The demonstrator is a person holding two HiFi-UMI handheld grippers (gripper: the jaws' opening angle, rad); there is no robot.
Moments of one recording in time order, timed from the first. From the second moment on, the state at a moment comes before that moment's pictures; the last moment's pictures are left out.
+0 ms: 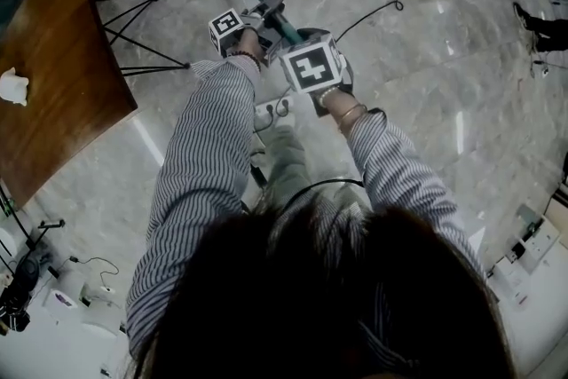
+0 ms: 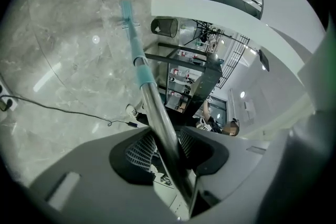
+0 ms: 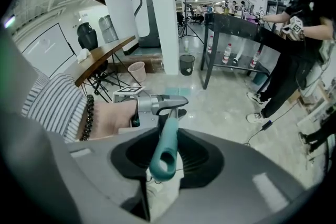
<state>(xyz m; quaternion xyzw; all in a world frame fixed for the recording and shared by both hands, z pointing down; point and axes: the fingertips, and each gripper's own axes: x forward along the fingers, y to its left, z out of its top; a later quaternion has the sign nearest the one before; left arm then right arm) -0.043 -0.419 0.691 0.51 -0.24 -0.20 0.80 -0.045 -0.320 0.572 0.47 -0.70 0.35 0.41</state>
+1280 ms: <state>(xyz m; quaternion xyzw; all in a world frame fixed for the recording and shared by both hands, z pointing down) 0.137 0.006 0.619 0.46 -0.17 -0.25 0.83 0.124 0.094 0.503 0.49 -0.73 0.32 0.34</state>
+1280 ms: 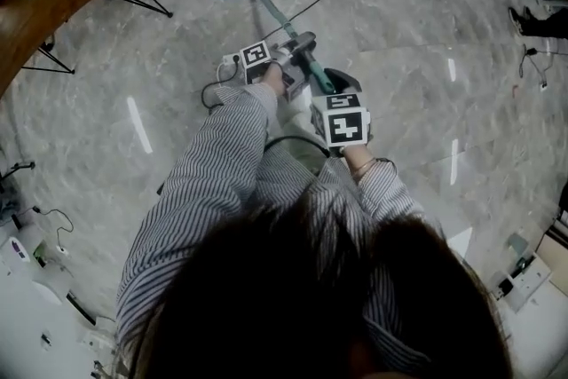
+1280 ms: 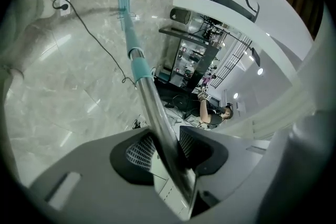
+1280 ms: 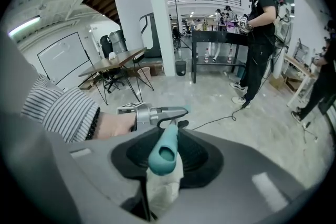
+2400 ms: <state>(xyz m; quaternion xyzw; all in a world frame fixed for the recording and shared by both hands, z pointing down) 0.180 0.120 0.601 0.45 -0.15 -0.27 0.84 0.169 0.204 0.482 0.51 -0.73 0.33 0.32</state>
